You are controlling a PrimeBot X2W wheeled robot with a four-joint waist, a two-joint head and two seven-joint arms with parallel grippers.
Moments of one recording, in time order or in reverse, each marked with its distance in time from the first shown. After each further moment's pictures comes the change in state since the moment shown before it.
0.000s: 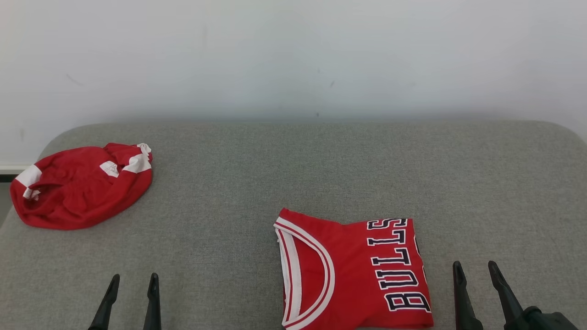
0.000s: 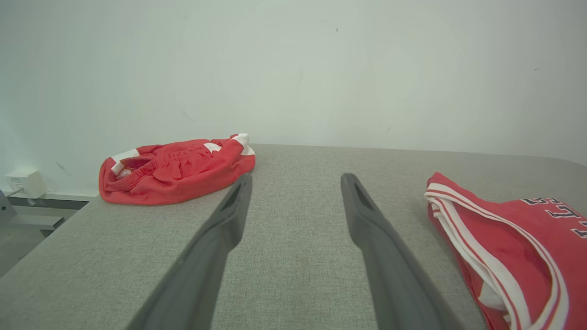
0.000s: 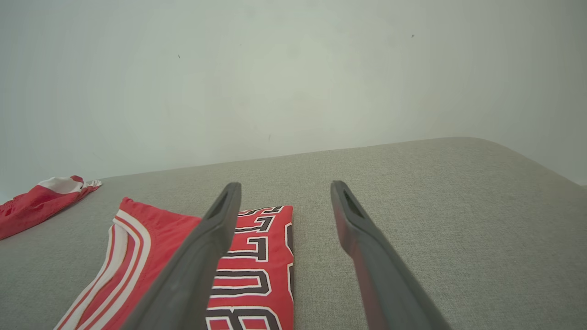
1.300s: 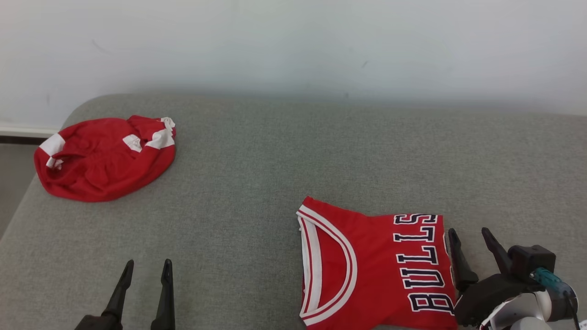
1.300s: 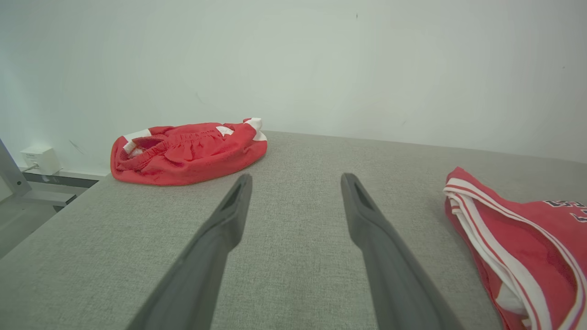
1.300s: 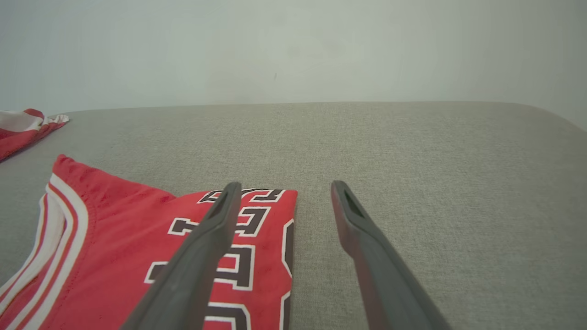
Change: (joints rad) left arm -0.054 -0.030 -0.024 0.026 0.002 -0.001 0.000; right arm -0.276 -0.081 0.004 0.276 -0.004 0.000 0.171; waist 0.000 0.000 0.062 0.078
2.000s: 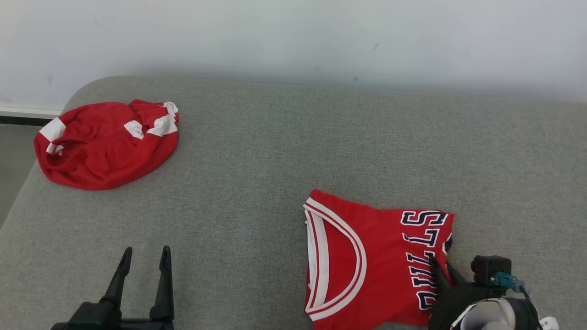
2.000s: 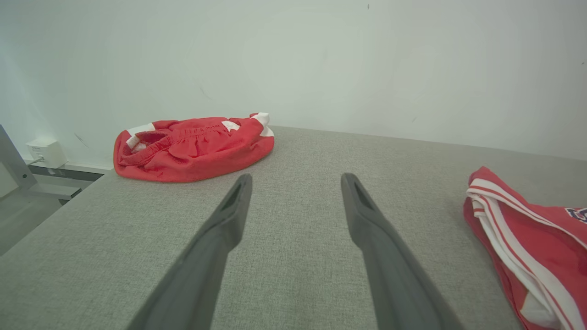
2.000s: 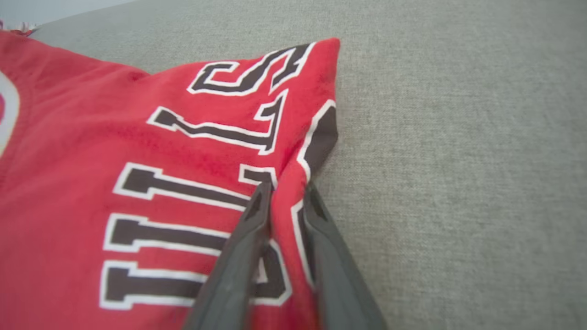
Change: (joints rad) left arm -0.055 0.002 -0.001 0.027 -0.011 -0.002 0.000; right arm -0.127 0.029 0.086 0.384 0.054 0.000 -0.009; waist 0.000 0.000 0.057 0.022
